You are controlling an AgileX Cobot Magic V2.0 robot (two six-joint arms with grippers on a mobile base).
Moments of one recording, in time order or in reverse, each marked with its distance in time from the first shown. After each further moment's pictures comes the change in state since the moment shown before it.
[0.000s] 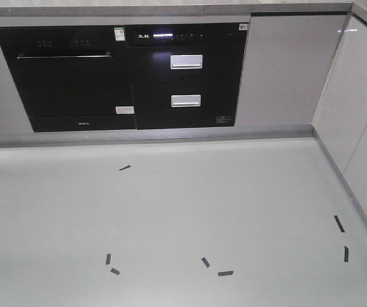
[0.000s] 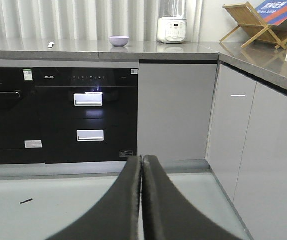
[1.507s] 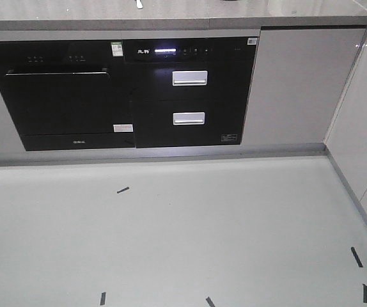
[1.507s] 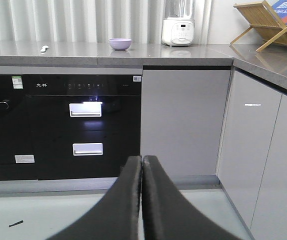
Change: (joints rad) left arm 0.000 0.000 0.000 0.000 0.000 0.000; right arm 0.000 0.000 0.000 0.000 0.000 0.000
